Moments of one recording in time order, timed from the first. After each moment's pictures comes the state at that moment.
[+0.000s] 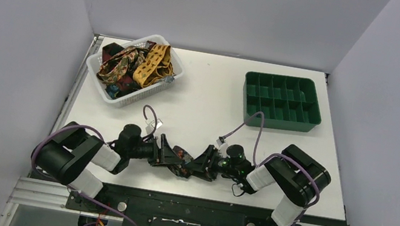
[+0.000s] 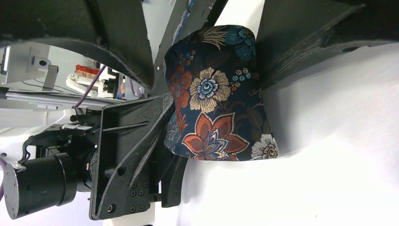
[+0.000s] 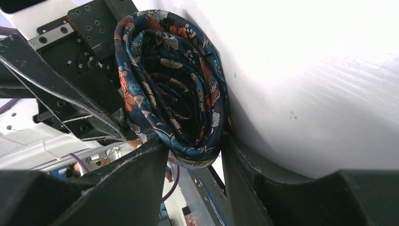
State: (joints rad) left arm -0.46 1.50 0.15 0.87 0.73 -0.97; right arm 0.76 1.72 0.32 0.91 -0.52 1.31
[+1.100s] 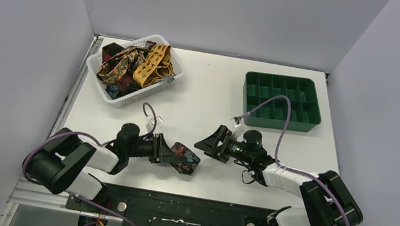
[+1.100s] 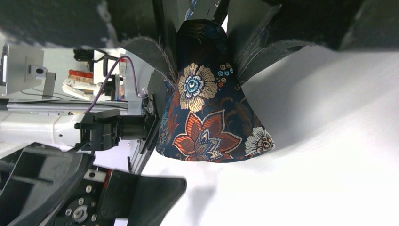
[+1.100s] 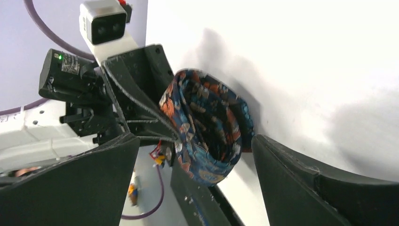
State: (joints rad) left arm -0.47 1.47 0.14 0.92 0.72 -0.98; right arm 0.61 1.42 0.37 0.63 -0.54 1.07
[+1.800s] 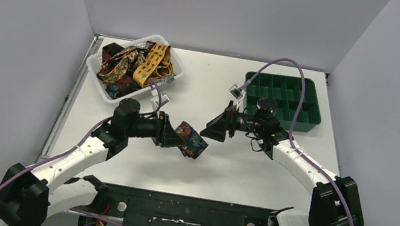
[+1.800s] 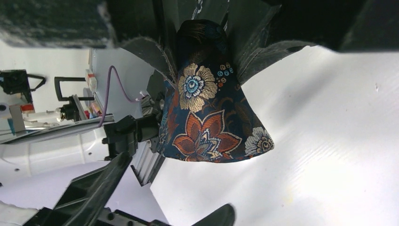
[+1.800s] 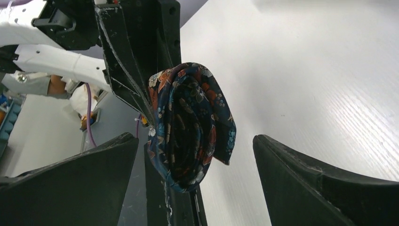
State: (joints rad) left arm -0.49 1.04 0.51 0.20 0.75 -0.67; right arm 0.44 1.35 0.77 0.29 -1.00 0.50
